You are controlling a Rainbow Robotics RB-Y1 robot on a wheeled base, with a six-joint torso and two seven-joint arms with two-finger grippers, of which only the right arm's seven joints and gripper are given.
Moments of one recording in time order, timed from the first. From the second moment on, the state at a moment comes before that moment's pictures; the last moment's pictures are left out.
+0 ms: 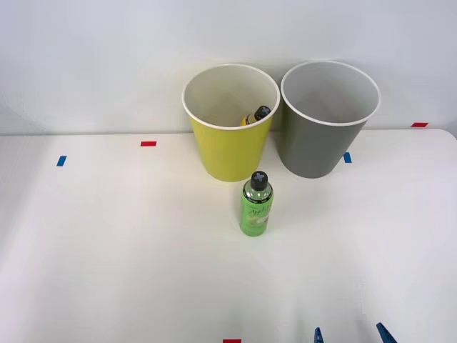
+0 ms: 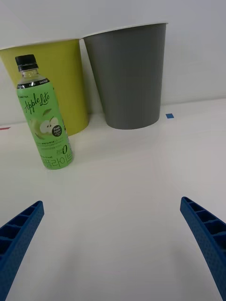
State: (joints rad) arm 1.03 -0.09 0.26 -1.79 0.22 -0.82 1.31
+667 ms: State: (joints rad) arm 1.03 -0.09 0.26 -1.79 0.22 -0.82 1.31
